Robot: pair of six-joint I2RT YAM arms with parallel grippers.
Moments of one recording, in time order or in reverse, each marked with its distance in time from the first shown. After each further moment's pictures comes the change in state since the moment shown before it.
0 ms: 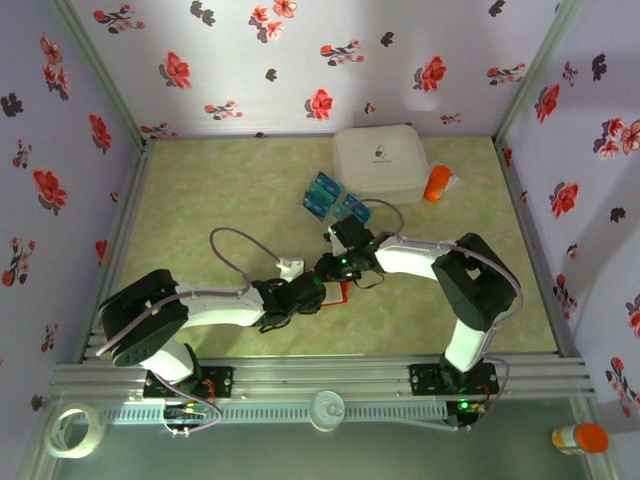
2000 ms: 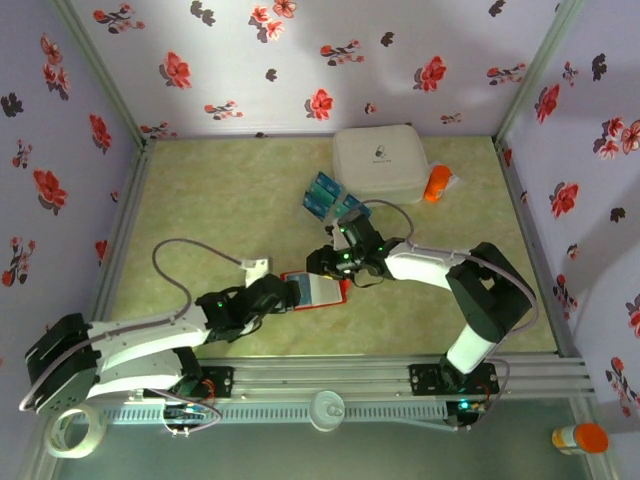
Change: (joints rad) left arm 0.042 -0.500 -0.206 -0.083 -0.051 -0.020; right arm 0.013 -0.087 -0.085 0.222 -0.154 0.230
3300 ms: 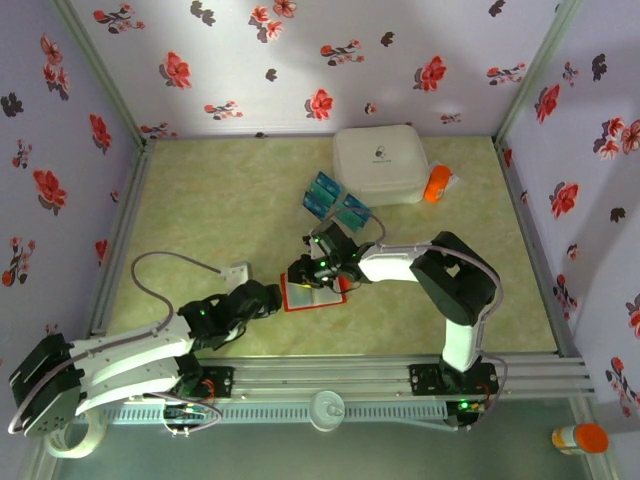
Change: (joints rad) left arm 0.066 -0.129 -0.113 -0.048 -0.006 -0.029; right arm 0.100 0.198 0.098 0.087 0.029 0.068
